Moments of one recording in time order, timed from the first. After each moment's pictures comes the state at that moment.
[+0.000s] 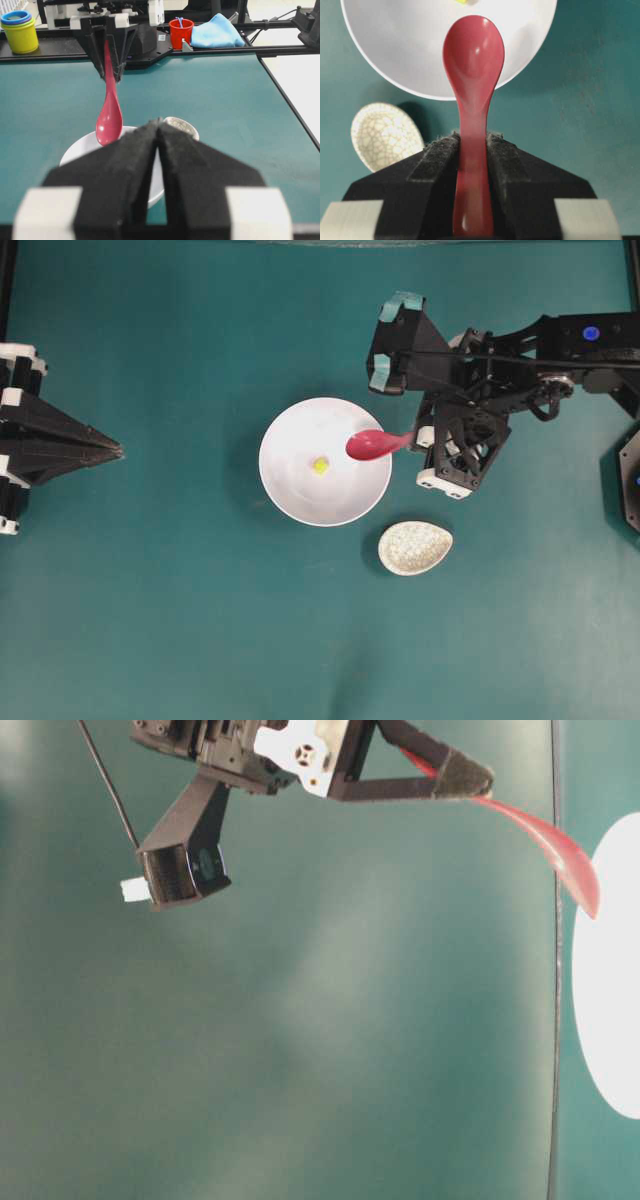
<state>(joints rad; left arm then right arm) -0.08 -0.97 1.17 0.02 -0.21 0.01 -0.11 -0.15 0.43 0.09 0.93 0.16</state>
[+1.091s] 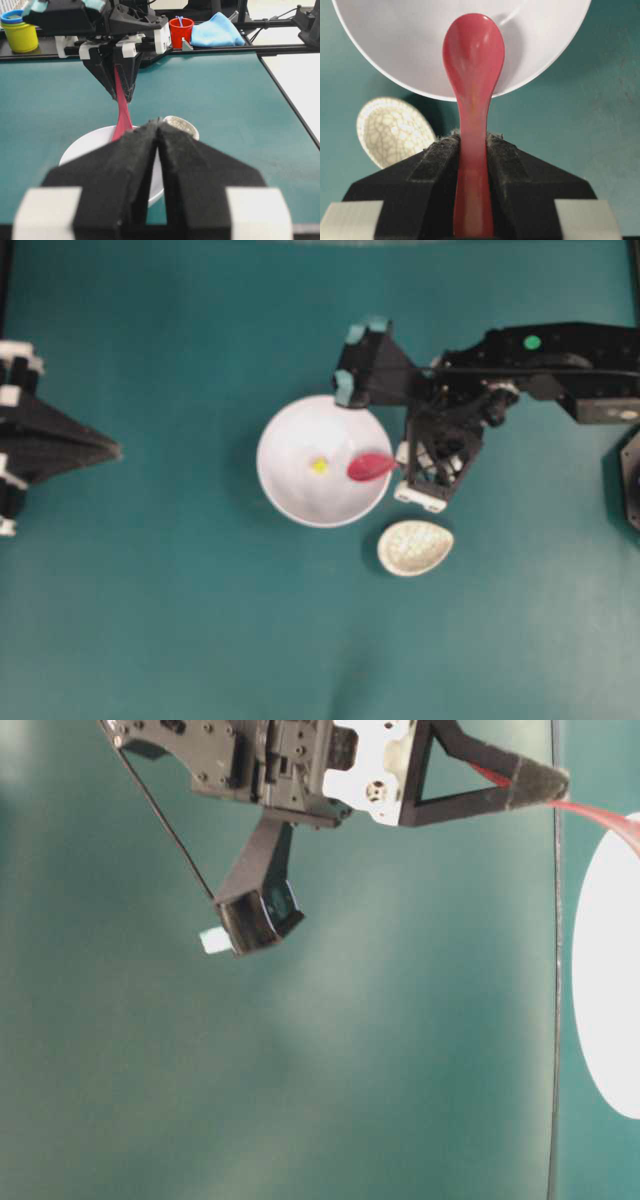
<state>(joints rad) -0.08 -0.97 1.17 0.02 -0.20 0.01 -0.11 -0.02 0.38 0.16 1.00 0.16</state>
